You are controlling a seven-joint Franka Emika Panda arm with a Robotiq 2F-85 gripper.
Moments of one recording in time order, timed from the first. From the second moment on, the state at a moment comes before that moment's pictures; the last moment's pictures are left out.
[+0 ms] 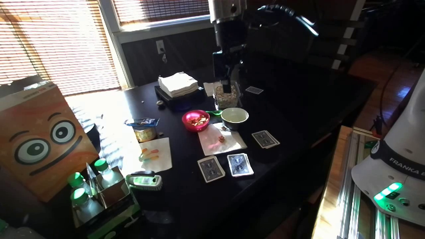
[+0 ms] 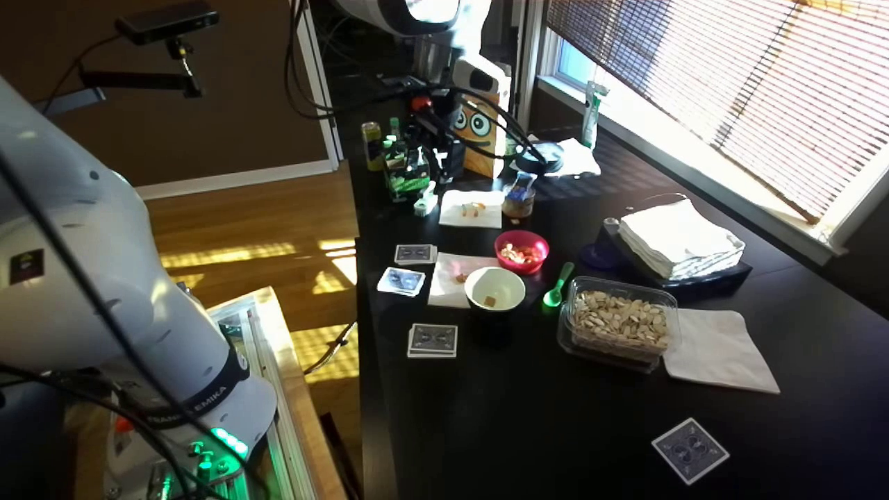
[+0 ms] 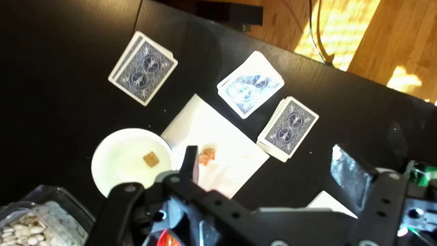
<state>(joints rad) 0.08 -0.16 0.10 -2.34 0.11 2.00 0.08</state>
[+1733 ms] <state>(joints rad) 0.04 0.33 0.02 -2.12 0.06 2.44 0.09</state>
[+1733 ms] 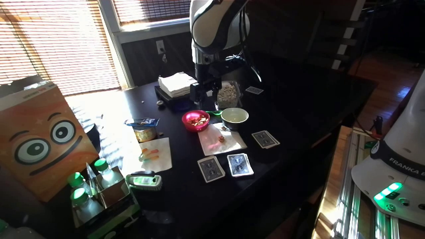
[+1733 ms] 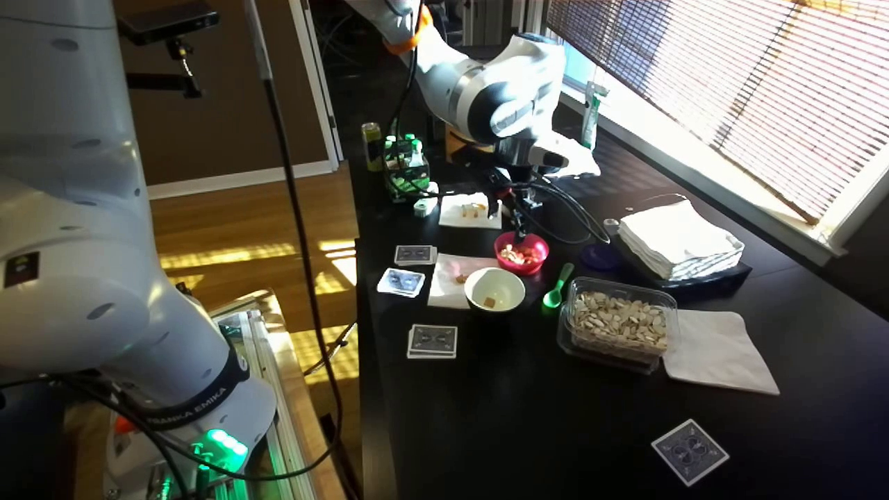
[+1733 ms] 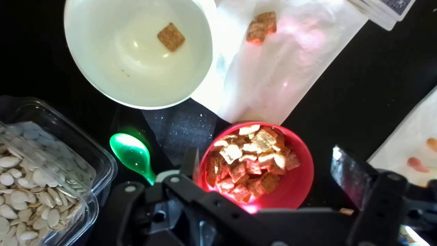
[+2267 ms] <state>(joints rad) 0.04 0.37 0.02 -2.08 0.05 2.44 0.09</state>
